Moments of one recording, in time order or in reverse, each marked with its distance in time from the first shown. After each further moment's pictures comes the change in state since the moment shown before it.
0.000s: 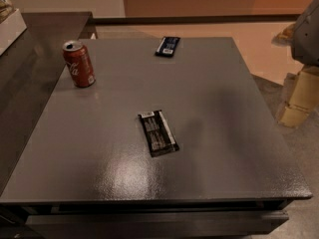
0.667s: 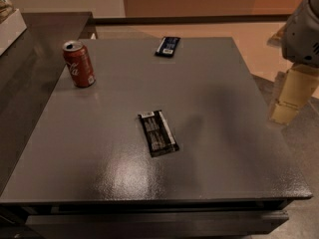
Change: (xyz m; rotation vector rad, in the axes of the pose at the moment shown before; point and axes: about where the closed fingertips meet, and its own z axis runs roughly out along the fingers) arm -0.003 -0.005 0.009 -0.017 0.029 0.029
